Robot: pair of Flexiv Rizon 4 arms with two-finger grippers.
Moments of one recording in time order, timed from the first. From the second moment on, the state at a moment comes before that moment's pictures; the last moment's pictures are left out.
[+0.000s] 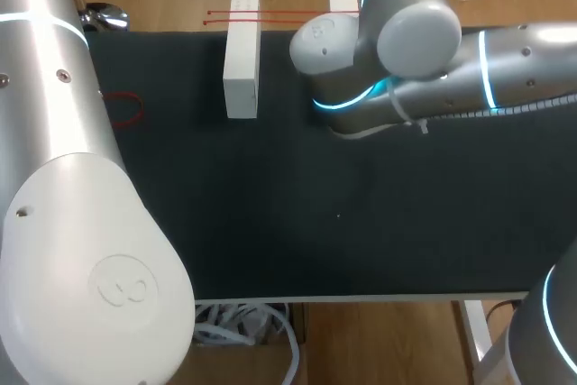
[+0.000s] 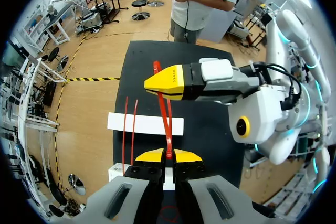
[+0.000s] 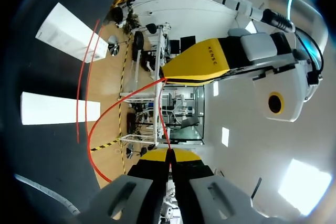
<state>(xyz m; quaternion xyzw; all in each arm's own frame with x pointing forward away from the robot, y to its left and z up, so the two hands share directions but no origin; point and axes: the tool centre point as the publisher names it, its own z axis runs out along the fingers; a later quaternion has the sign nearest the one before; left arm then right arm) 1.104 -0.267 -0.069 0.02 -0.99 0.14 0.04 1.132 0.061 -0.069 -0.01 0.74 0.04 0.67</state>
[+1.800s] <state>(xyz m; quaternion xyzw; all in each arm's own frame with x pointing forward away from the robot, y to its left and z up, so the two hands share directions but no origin) 1.105 -0.267 -0.068 0.02 -0.99 0.14 0.04 1.134 0.050 -0.068 -0.01 0.74 0.04 0.67</state>
